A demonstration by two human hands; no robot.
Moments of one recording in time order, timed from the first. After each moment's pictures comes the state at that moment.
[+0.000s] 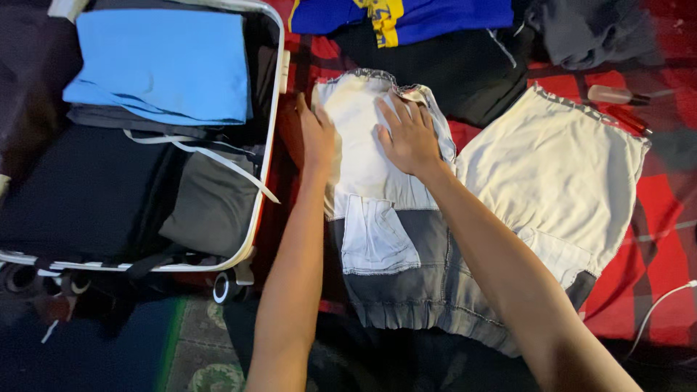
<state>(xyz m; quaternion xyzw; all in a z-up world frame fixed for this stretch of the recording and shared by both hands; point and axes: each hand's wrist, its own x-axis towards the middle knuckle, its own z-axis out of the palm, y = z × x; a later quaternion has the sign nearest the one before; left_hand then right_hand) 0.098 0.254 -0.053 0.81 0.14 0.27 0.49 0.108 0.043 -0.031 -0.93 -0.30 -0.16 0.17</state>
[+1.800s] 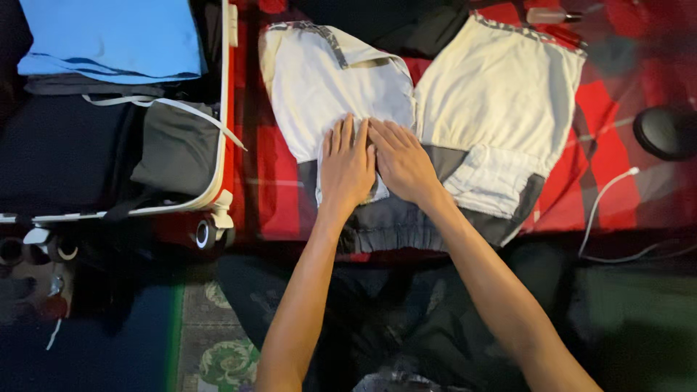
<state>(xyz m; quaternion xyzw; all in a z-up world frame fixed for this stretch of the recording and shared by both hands) -0.091 0.134 0.001 0.95 -0.11 0.20 0.22 -0.077 -0.022 0.030 -0.91 -0.30 -0.11 0.26</state>
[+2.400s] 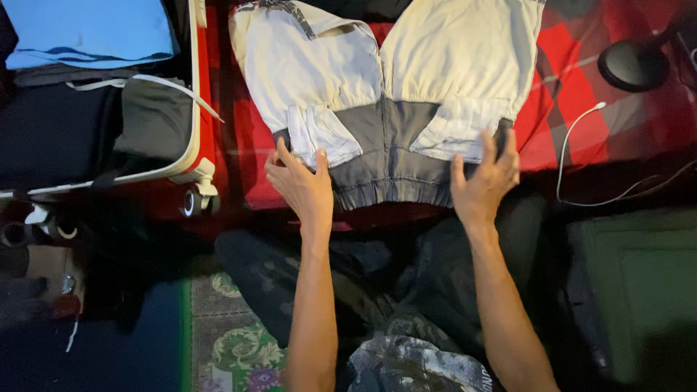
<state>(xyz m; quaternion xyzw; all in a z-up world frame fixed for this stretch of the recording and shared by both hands) -0.195 0.132 0.032 0.90 0.18 0.25 0.30 -0.221 -0.146 0.005 -0.94 0.10 -0.27 0.21</state>
